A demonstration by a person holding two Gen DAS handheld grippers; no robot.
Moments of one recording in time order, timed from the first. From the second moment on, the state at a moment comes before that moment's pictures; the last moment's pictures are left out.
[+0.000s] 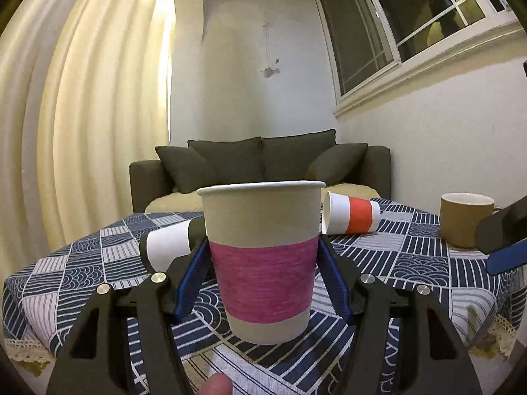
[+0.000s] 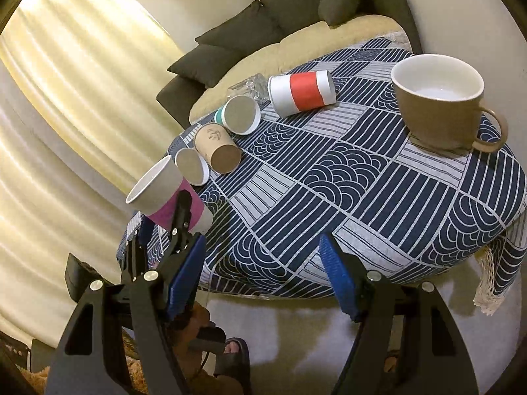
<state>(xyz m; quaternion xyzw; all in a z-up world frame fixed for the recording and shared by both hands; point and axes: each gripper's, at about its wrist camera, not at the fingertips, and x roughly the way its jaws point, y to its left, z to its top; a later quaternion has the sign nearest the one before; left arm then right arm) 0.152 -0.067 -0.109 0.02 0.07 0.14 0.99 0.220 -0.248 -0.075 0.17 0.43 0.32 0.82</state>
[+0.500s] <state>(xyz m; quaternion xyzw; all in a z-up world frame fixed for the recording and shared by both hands) 0.155 -0.063 -0.126 0.03 0.08 0.15 0.99 0.224 -0.241 -0.080 0.16 0.44 0.32 0.82</state>
